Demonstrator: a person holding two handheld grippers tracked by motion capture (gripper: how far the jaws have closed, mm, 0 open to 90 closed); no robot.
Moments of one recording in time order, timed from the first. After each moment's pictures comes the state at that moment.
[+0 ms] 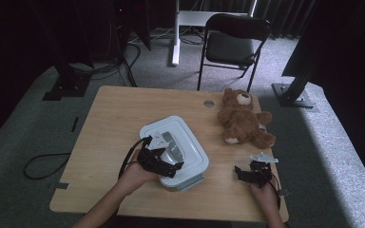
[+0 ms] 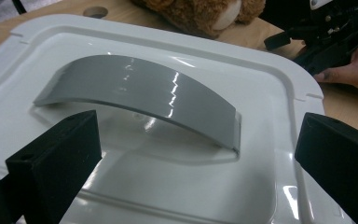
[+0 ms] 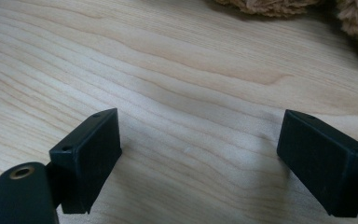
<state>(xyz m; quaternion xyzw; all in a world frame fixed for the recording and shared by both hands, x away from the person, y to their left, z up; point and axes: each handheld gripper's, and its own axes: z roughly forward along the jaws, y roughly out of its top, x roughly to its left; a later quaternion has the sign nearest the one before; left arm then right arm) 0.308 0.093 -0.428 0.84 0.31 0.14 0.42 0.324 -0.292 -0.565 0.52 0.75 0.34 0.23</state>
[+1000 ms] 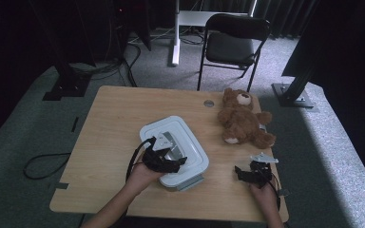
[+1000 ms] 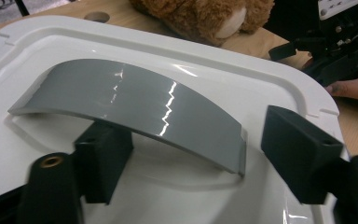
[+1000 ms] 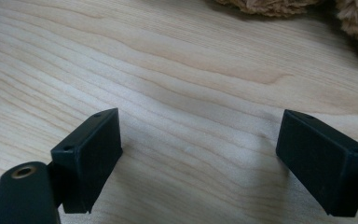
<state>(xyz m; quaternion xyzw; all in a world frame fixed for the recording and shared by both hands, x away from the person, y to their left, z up) 0.310 0.083 -0.441 0.83 0.31 0.16 0.44 0.324 -0.292 -0.565 0.52 0.75 0.34 0.23</state>
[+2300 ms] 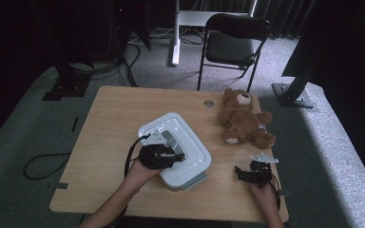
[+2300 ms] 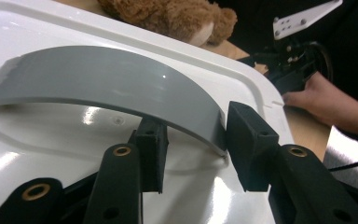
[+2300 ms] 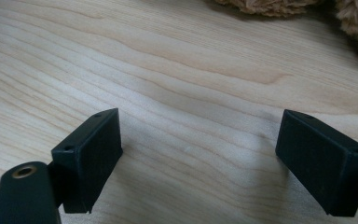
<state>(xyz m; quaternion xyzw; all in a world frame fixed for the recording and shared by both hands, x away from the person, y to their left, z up) 0.317 0.095 -0.434 0.83 0.30 0.08 0.46 0.324 -0.293 -0.565 0.52 0.75 0.34 0.23</state>
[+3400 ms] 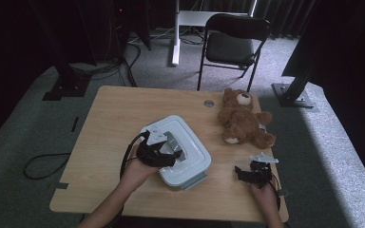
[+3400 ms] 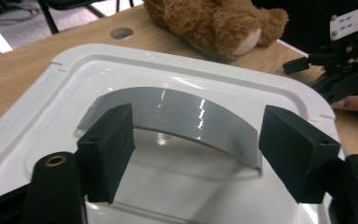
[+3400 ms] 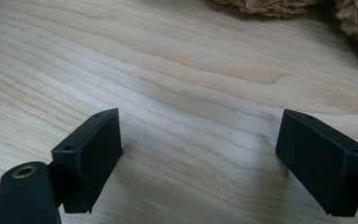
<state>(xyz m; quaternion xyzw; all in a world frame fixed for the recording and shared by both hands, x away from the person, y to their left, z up) 0.313 0.098 -0.414 0.81 0.34 0.16 0.44 0.324 -0.293 -0.565 0.52 0.75 0.34 0.23</state>
